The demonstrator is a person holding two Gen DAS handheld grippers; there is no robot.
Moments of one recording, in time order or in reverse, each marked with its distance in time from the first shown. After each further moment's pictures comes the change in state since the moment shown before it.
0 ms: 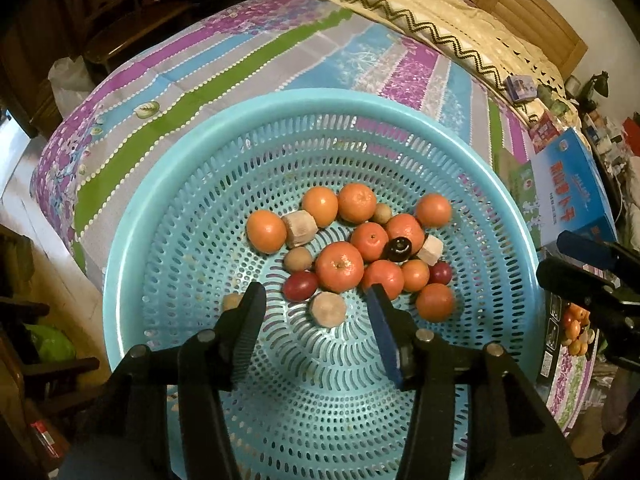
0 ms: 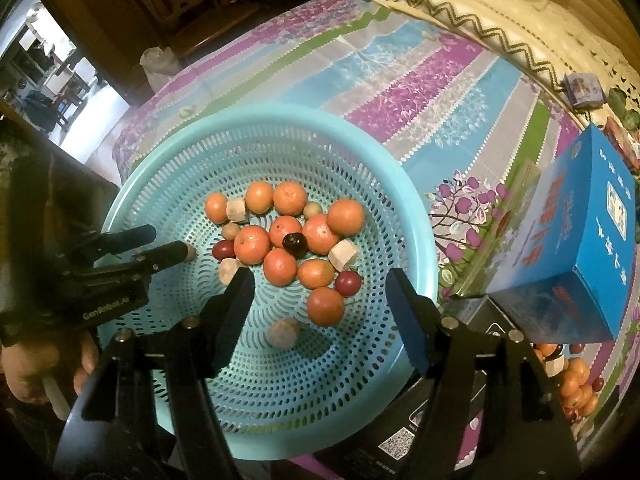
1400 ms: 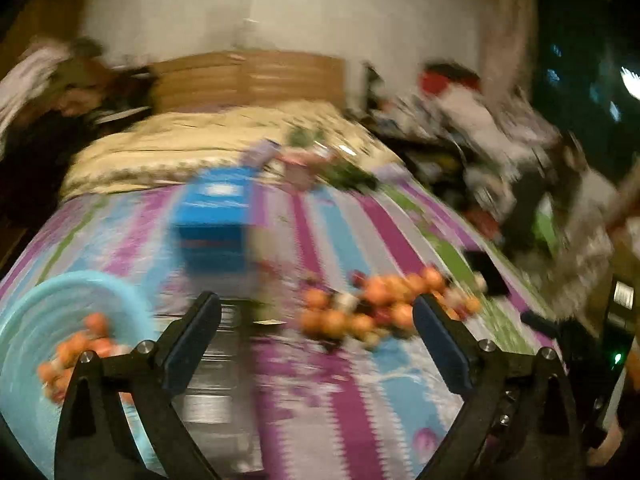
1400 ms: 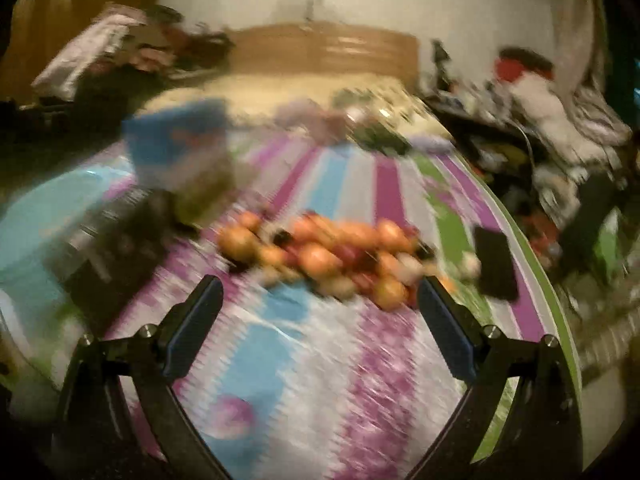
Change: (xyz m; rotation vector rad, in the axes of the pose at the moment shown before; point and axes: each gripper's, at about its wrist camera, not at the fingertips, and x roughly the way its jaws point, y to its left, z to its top) left arm -0.063 -0.323 -0.149 0.656 -0.483 -0.372; right arm -0.109 -0.165 -0.333 0.411 -0.581 -0.552
